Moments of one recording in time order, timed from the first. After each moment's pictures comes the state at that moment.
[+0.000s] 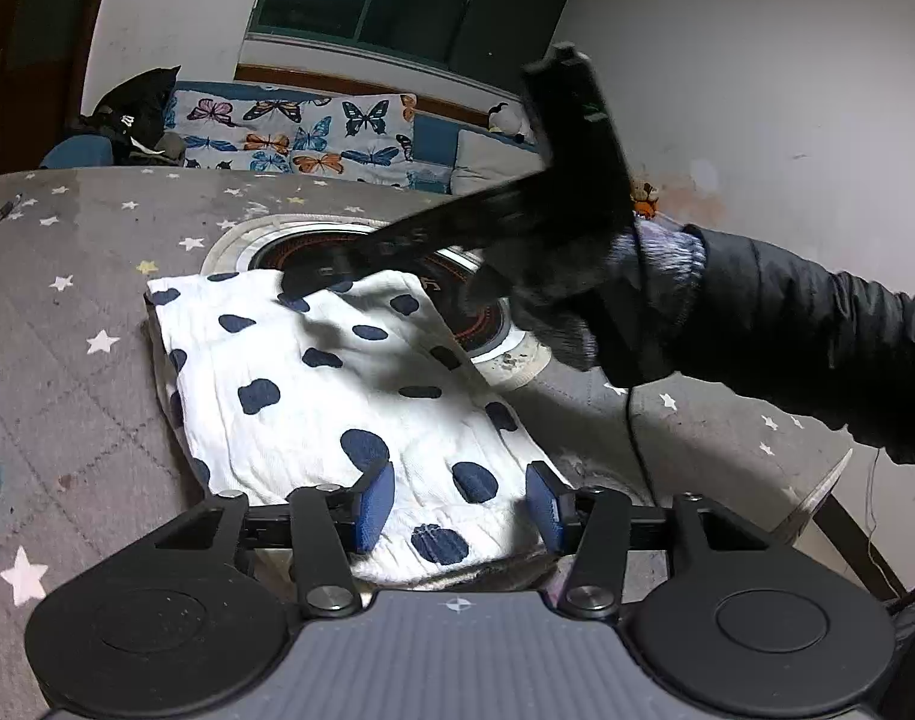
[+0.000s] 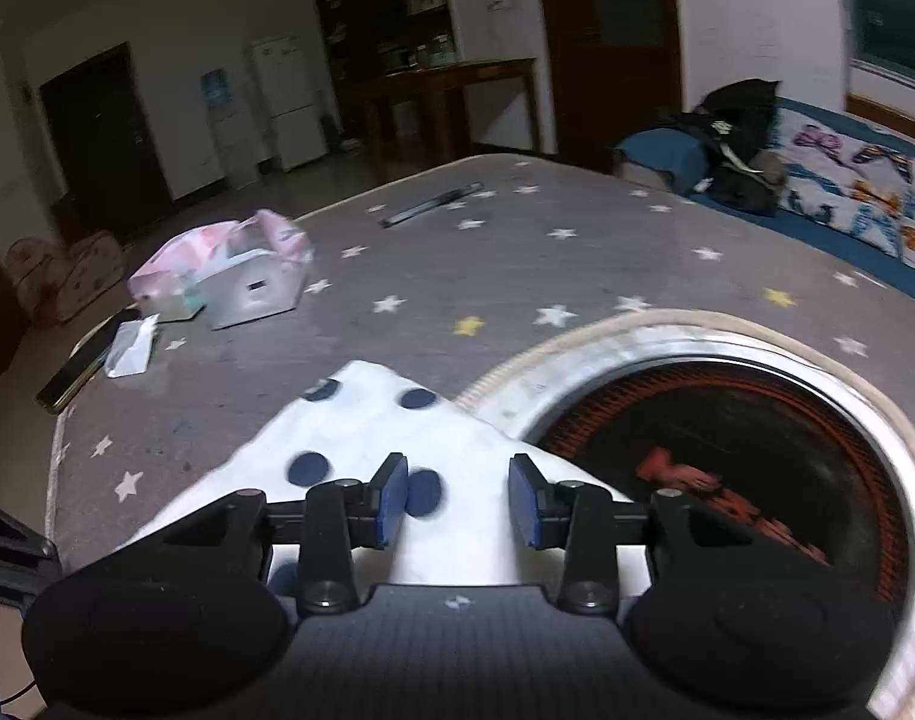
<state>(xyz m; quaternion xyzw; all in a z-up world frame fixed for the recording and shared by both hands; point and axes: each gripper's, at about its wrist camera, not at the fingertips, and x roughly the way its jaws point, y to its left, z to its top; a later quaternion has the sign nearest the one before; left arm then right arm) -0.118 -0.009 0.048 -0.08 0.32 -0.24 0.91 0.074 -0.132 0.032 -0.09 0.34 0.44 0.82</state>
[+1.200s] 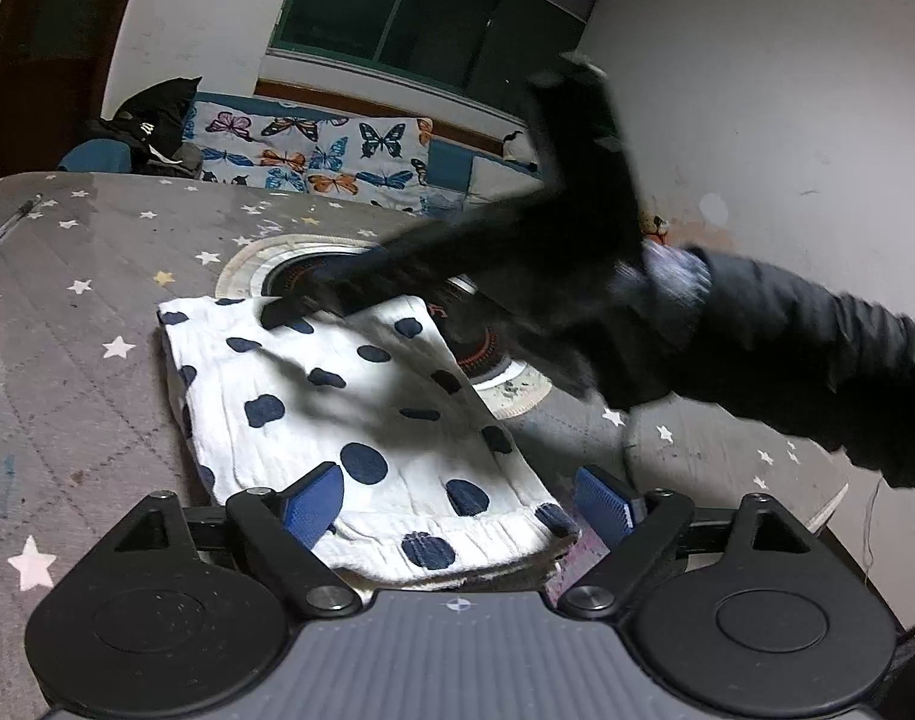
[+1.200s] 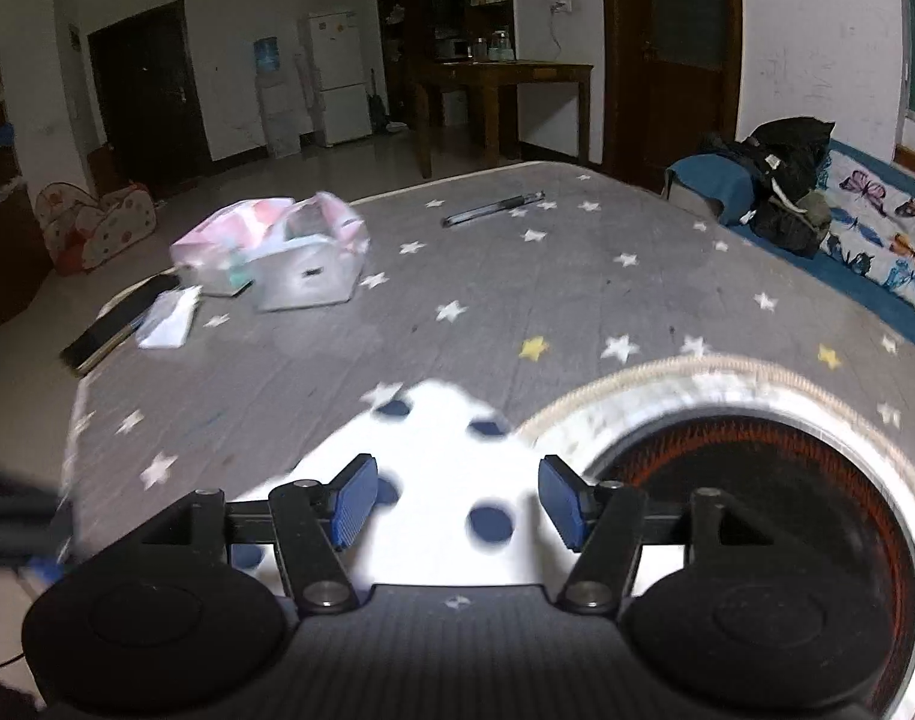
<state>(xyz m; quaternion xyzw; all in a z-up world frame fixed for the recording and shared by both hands) -0.128 -0.009 0.058 -0.10 0.30 -0.22 0.92 0.048 -0.124 0.046 -0.14 0.33 0.47 0.81</state>
